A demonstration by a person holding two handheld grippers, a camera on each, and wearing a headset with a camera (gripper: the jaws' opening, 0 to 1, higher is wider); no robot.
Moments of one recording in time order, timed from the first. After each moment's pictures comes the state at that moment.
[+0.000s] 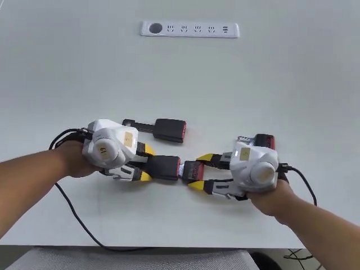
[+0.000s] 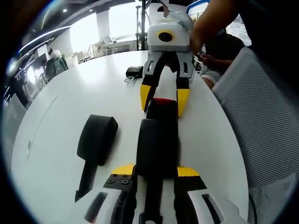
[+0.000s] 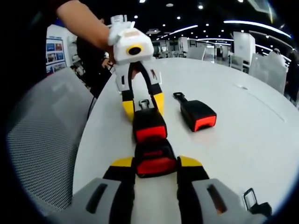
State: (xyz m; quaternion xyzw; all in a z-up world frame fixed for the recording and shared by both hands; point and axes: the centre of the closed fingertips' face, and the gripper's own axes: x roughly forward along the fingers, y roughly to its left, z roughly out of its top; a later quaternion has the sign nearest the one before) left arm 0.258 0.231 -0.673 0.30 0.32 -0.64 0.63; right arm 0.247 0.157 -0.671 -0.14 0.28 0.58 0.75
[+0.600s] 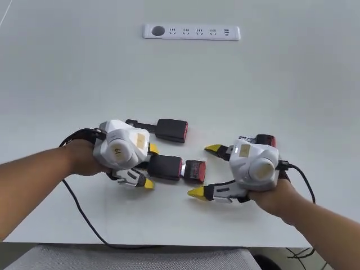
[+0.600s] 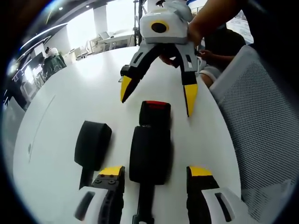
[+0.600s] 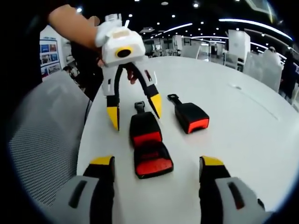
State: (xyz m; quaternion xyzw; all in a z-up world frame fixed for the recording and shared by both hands) left arm 0.246 0.223 -0.663 0.32 0.33 -0.63 0.62; right arm 0.251 0.149 -0.654 -0.14 0.28 0.56 0.77
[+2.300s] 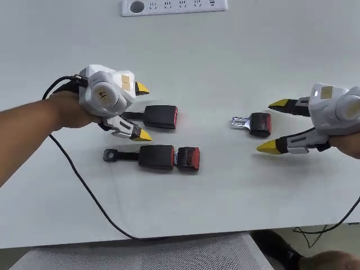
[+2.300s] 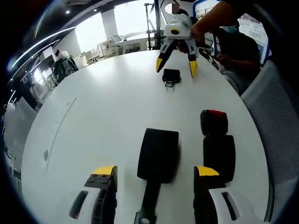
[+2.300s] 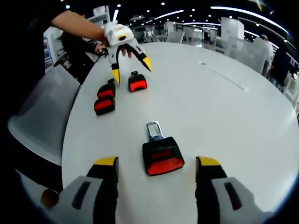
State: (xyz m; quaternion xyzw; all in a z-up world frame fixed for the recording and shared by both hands) left arm 0.350 0.210 -0.657 0.33 0.31 -0.60 0.66; right arm 0.305 -0.012 -0.662 -0.18 0.35 0.52 0.76
